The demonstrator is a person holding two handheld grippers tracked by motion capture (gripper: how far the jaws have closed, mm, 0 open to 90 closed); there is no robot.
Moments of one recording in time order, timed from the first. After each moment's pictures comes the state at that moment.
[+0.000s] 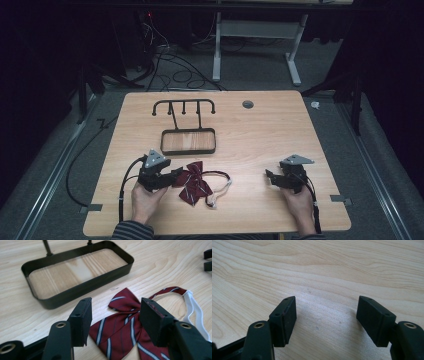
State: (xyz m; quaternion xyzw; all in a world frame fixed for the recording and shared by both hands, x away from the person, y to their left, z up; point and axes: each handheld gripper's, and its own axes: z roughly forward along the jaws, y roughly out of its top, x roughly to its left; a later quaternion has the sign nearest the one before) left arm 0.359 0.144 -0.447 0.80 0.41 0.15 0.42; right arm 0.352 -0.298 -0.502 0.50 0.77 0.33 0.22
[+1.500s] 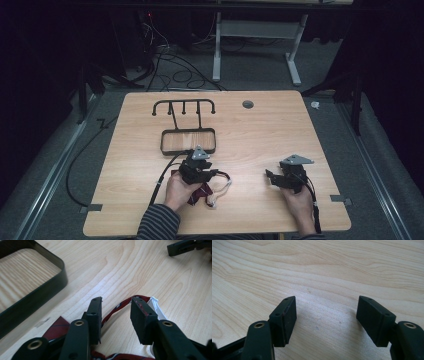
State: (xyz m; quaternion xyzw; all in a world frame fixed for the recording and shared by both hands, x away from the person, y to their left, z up) left arm 0.390 0.042 -0.467 0.87 0.30 0.06 0.39; right arm 0.351 -0.297 -0.502 0.51 0.77 0.33 0.22
